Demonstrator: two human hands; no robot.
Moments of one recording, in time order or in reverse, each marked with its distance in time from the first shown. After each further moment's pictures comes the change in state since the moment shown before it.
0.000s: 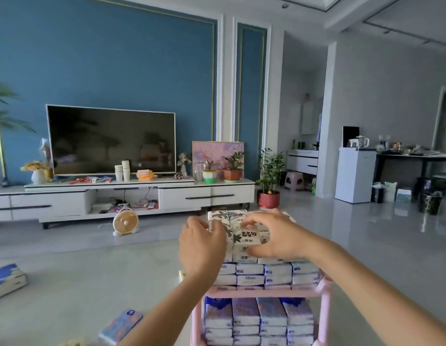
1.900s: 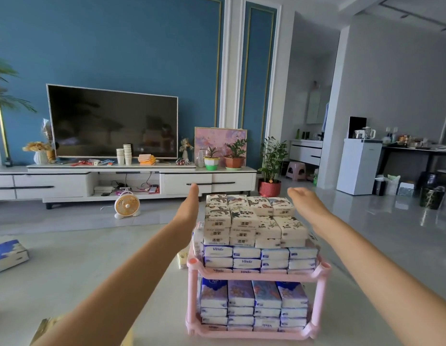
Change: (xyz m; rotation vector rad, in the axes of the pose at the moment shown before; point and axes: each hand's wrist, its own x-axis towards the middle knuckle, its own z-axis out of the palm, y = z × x) left_hand 0.061 -0.018 0.003 -0.481 -0.537 -0.303; right_hand 0.014 0.047 -0.010 0.440 0.400 0.509
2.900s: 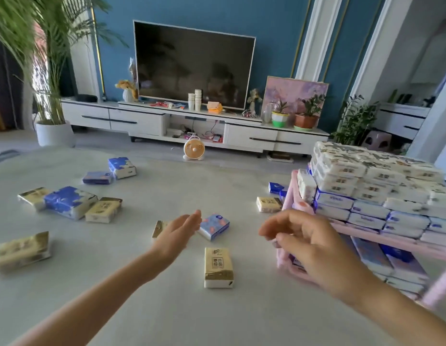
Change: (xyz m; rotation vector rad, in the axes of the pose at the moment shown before) left_hand -0.111 -0.135 -0.194 0.273 0.177 -0.024; right_hand -0.177 -0.042 0.144 0.175 -0.630 -0.360
